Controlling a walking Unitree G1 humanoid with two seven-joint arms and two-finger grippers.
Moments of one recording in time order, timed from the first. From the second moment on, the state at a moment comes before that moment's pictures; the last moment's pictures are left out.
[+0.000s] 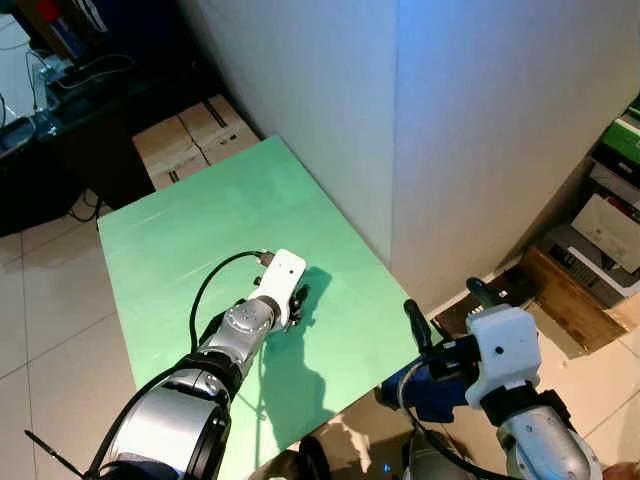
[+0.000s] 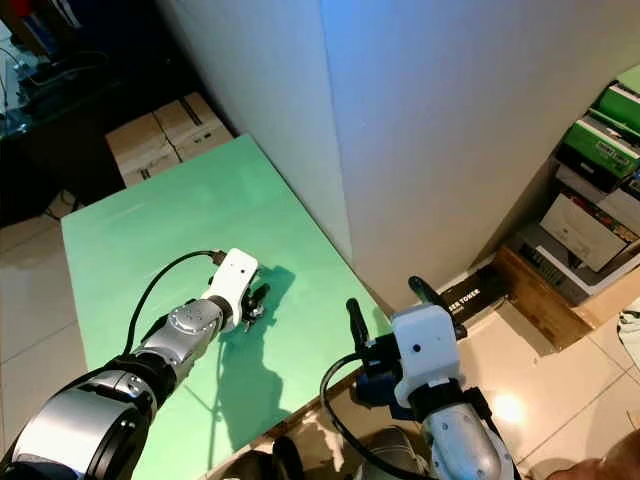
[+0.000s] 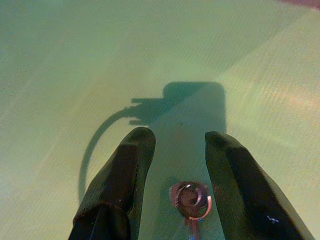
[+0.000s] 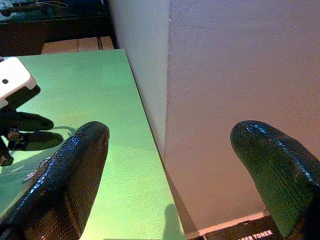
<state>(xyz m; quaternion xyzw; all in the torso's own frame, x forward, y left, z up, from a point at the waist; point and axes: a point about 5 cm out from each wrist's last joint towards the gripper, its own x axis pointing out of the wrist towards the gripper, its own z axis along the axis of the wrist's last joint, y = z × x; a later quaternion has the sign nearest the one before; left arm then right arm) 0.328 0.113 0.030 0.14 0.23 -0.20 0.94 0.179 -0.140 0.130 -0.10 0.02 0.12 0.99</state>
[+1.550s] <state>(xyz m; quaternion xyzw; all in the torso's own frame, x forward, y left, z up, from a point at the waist) 0.323 0.139 0.018 0.20 0.28 -0.15 0.93 0.157 -0.150 0.142 -0.08 0.04 0.14 0.99</state>
